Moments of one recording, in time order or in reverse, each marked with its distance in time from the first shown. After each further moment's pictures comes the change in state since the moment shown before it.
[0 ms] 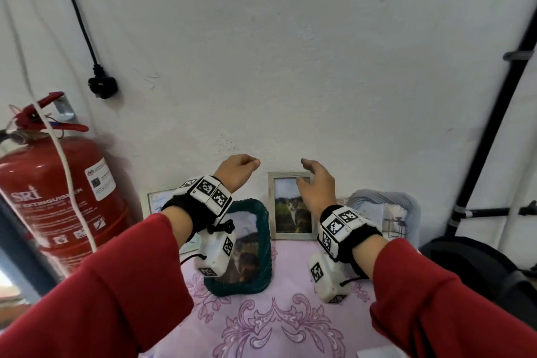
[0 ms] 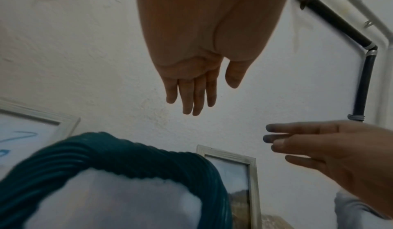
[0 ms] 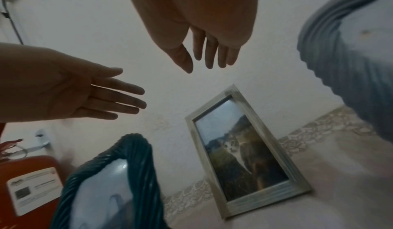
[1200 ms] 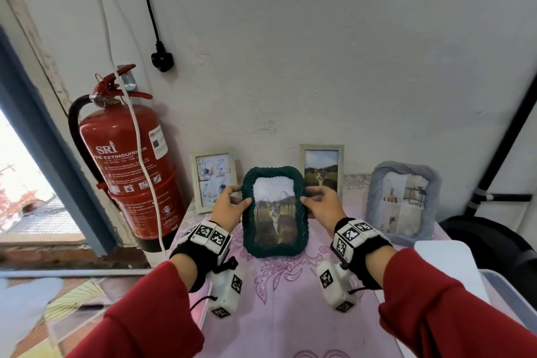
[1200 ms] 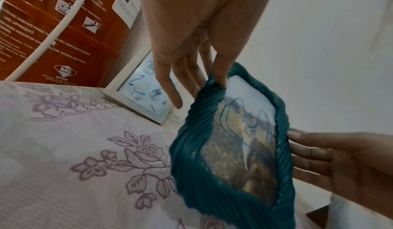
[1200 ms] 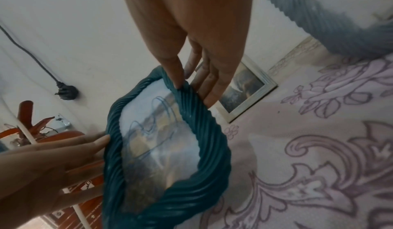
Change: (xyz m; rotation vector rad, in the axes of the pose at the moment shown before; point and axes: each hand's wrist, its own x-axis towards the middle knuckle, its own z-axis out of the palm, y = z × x) left_hand -0.122 -0.126 0.020 -0.439 0.208 -0.202; right_hand -0.102 0.015 0.037 0.182 -0.239 0.315
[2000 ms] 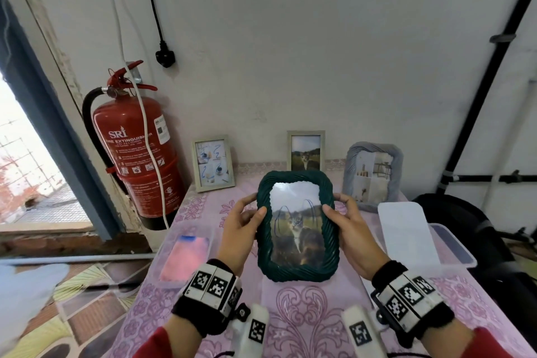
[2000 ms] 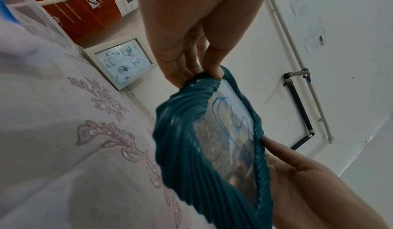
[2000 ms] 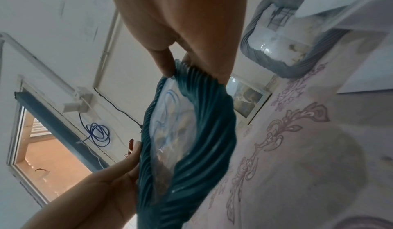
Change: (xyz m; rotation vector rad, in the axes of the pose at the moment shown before) left_hand -0.174 0.026 0.029 -0.462 -0.059 0.078; right_hand -0.172 0.000 -0.065 0.475 -0.102 -0.006
